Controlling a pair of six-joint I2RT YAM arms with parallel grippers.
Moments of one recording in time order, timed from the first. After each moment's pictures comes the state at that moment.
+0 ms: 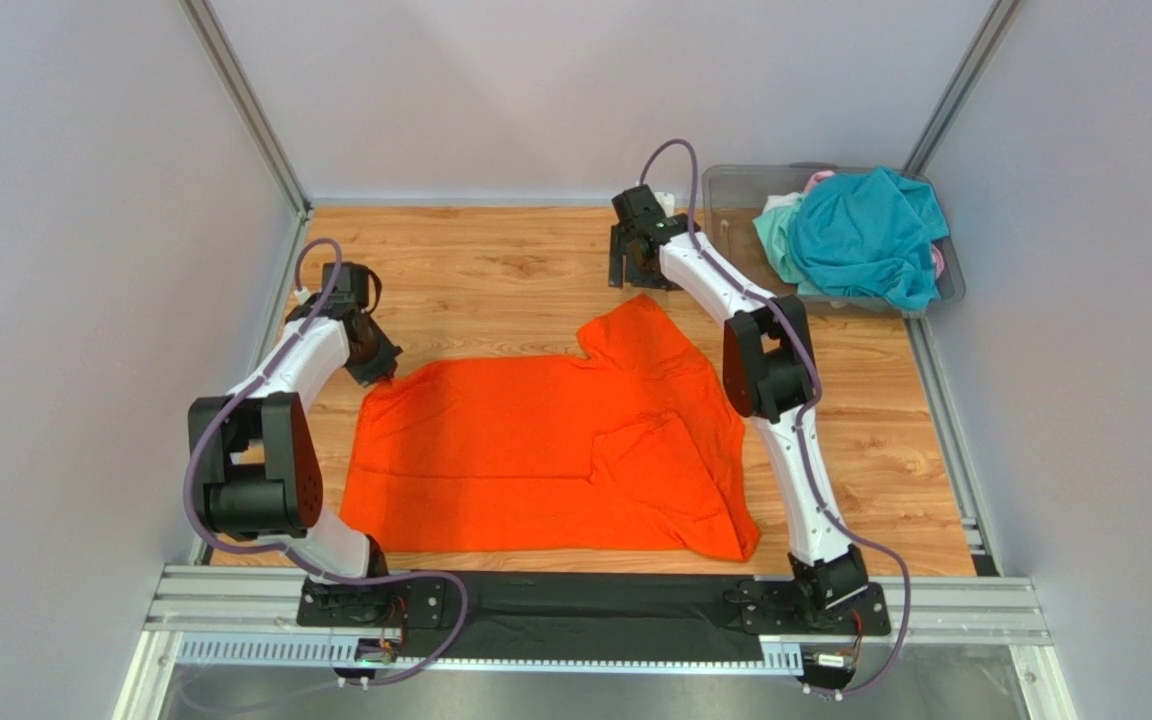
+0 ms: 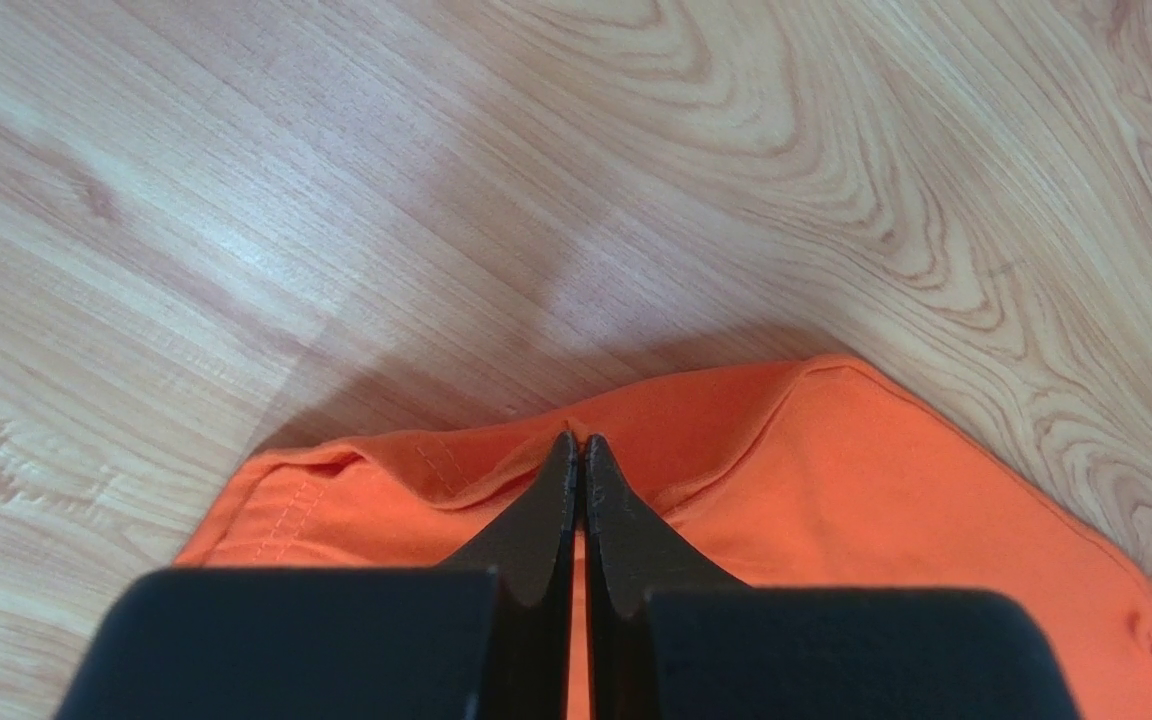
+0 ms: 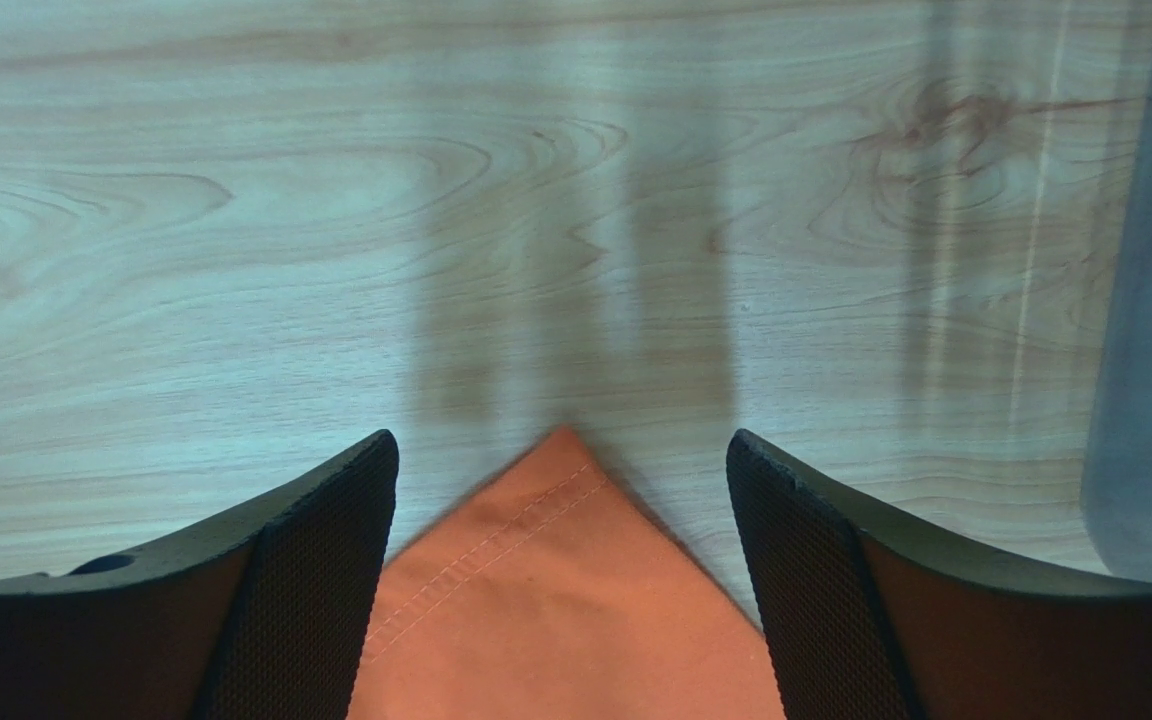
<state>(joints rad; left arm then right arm) 0.06 1.56 1.03 -0.58 -0.12 -0.63 0.42 2.47 2.22 -0.74 0.30 0.43</state>
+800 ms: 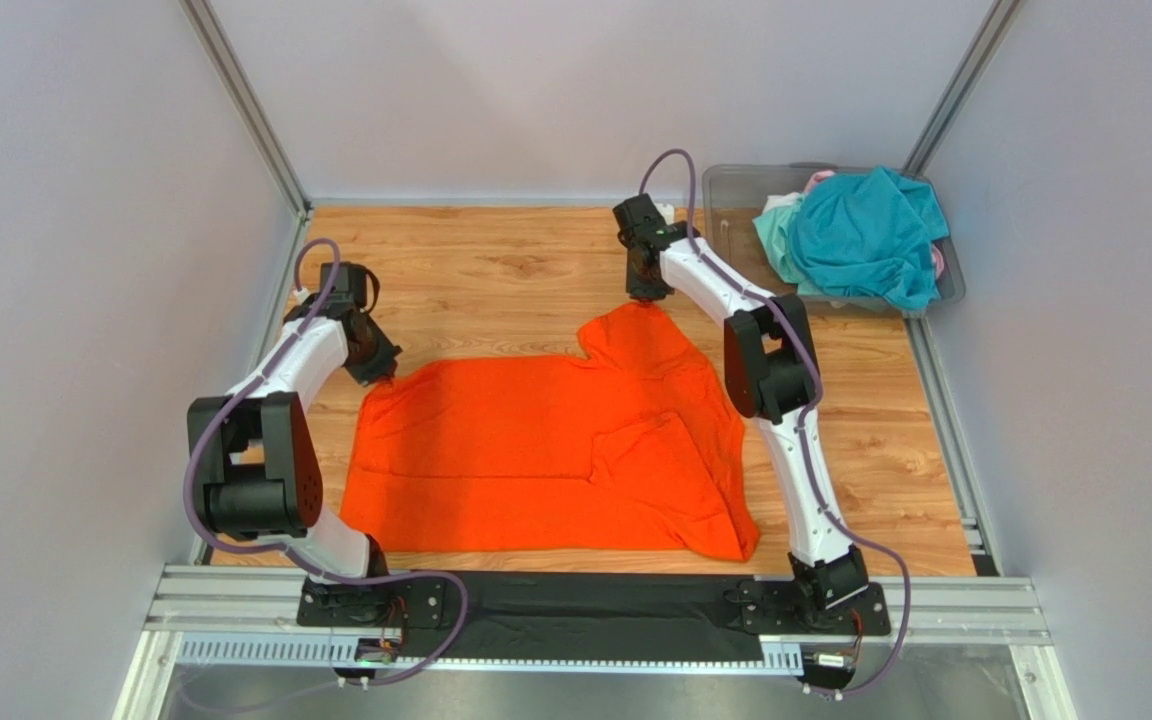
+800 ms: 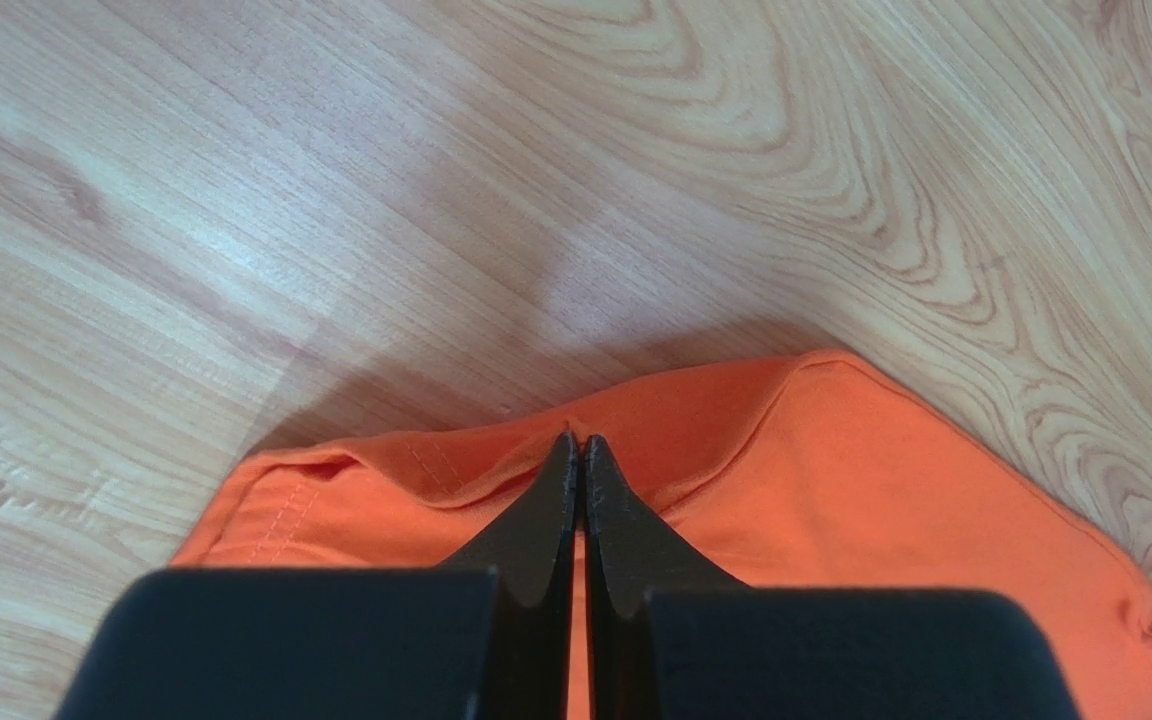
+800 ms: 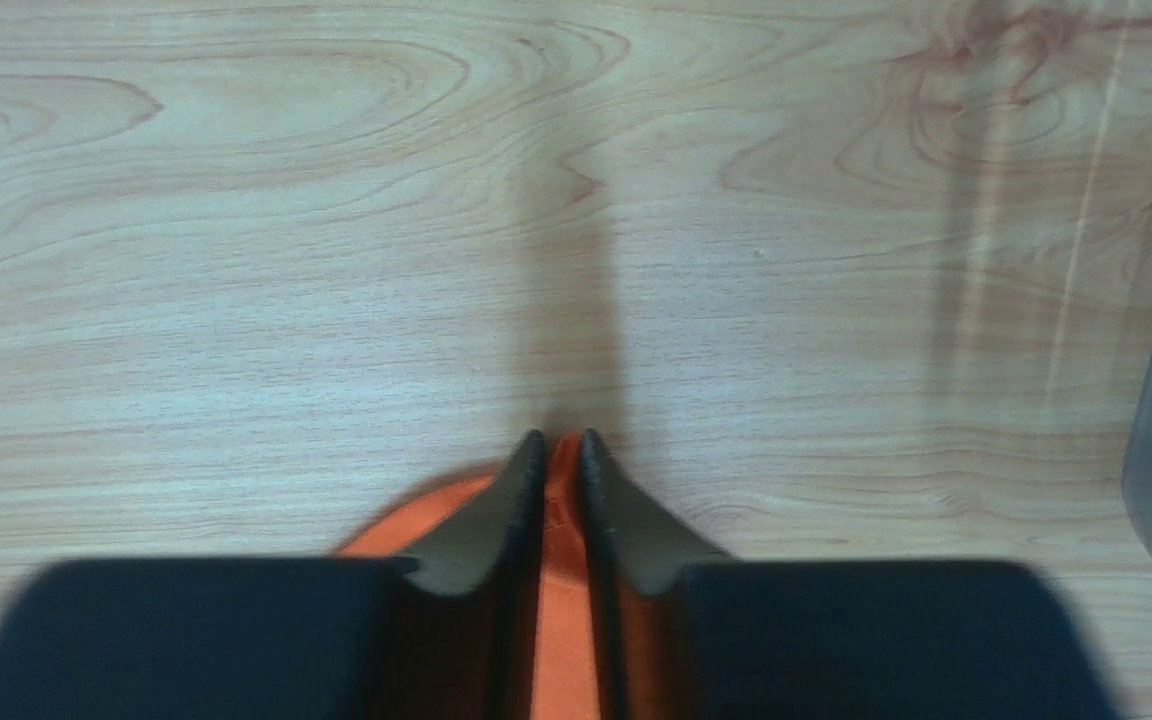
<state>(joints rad) 0.07 1.56 1.03 -0.58 -0.09 -0.63 0.42 2.46 2.14 -0.73 0.27 0.41</state>
